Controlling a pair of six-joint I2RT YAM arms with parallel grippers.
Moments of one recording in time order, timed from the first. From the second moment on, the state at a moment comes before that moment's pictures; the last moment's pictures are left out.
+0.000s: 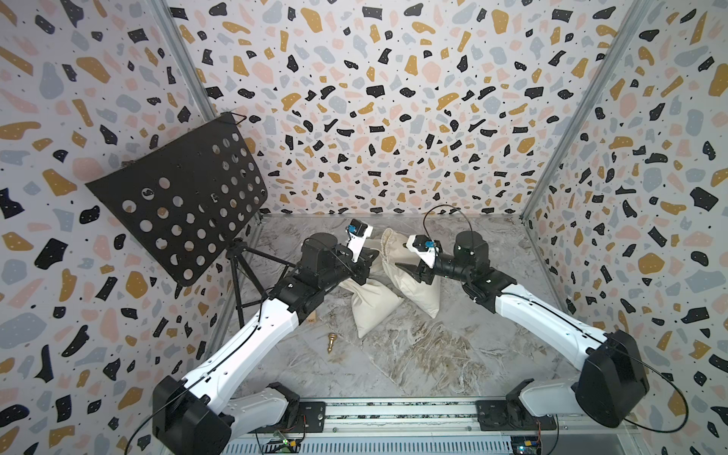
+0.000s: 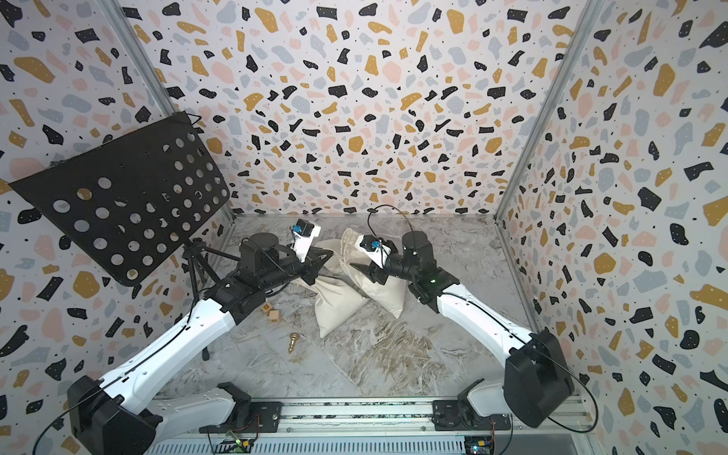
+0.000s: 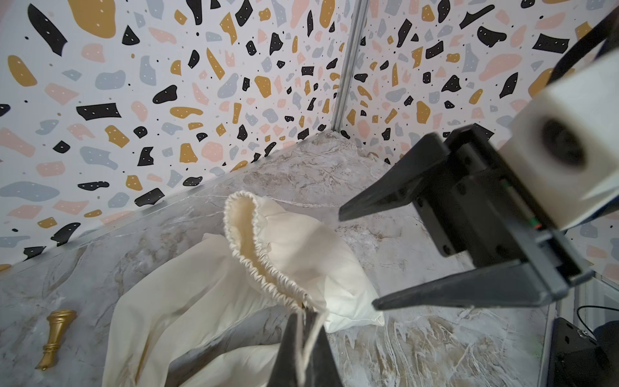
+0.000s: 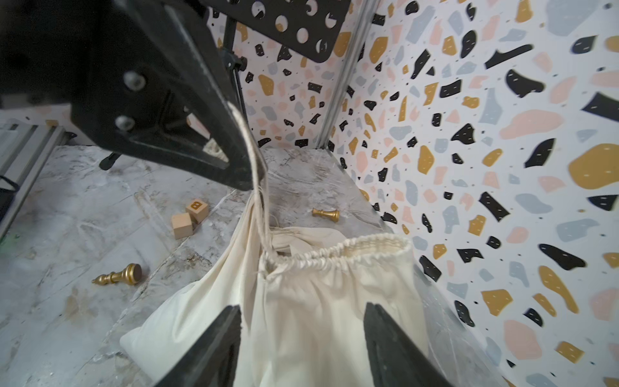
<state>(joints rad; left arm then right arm) -0.51 1.17 1.05 -0.20 0.31 -0.03 0.59 1.40 1.03 0.11 -0.55 -0.42</state>
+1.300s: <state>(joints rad) -0.50 0.84 0.89 -0.26 0.24 -0.16 0.56 1.74 1.32 0.00 -0.36 -0.51</state>
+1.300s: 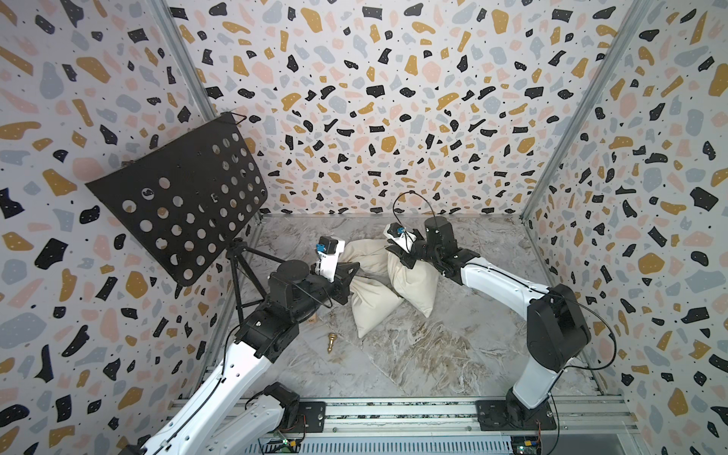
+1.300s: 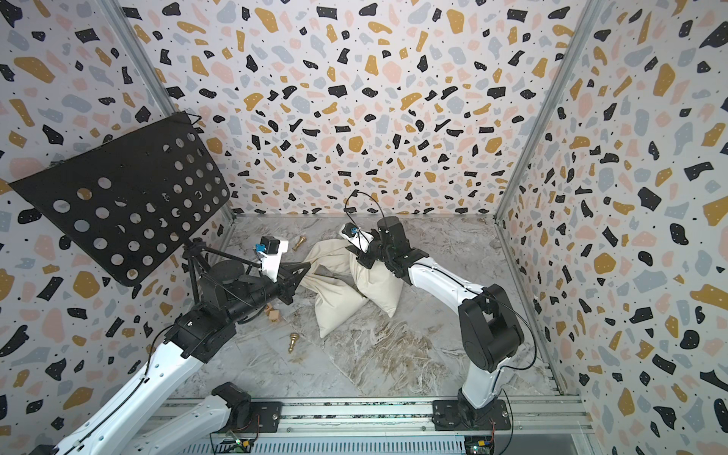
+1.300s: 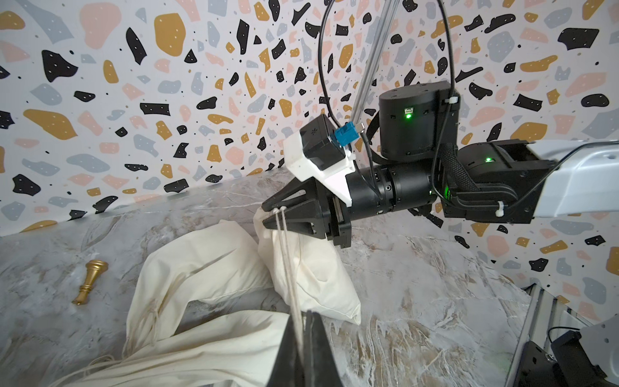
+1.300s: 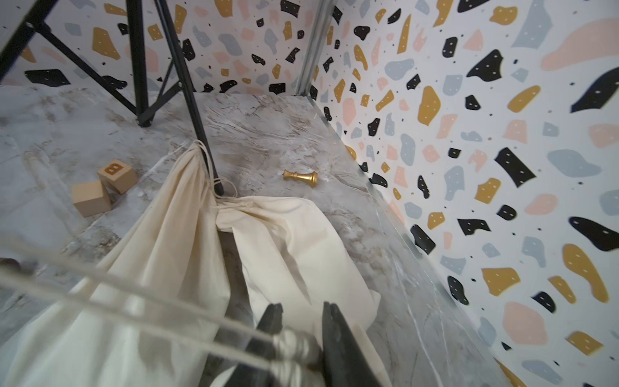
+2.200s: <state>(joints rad) -0.52 0.81 0.81 -0.15 0.17 -0.19 0.44 1.76 1.32 -0.27 -0.12 -0.61</state>
